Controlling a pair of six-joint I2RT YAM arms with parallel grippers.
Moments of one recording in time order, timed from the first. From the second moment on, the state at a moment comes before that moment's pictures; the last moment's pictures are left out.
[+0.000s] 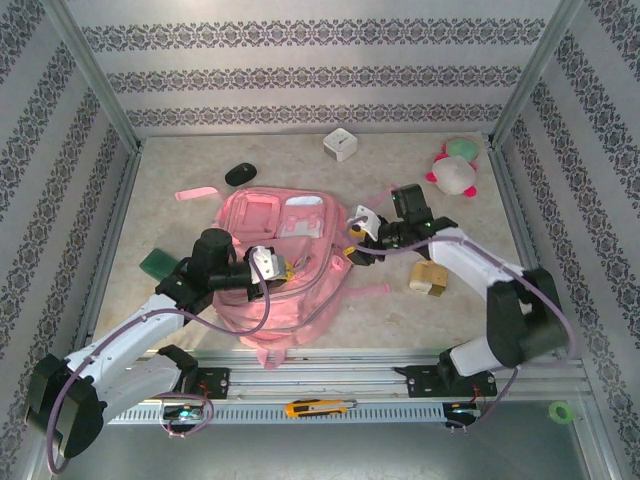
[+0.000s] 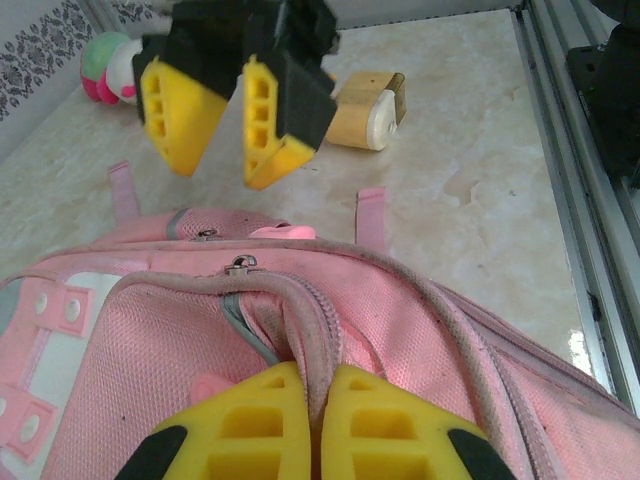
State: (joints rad) left arm -0.49 0.96 0.56 -0.09 0.66 0.58; right arm 0.34 1.50 0.93 -0.35 -0.77 -0.72
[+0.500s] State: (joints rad) left arm -0.49 0.96 0.56 -0.09 0.66 0.58; right arm 0.38 1.73 1.20 -0.68 -0.79 -0.97
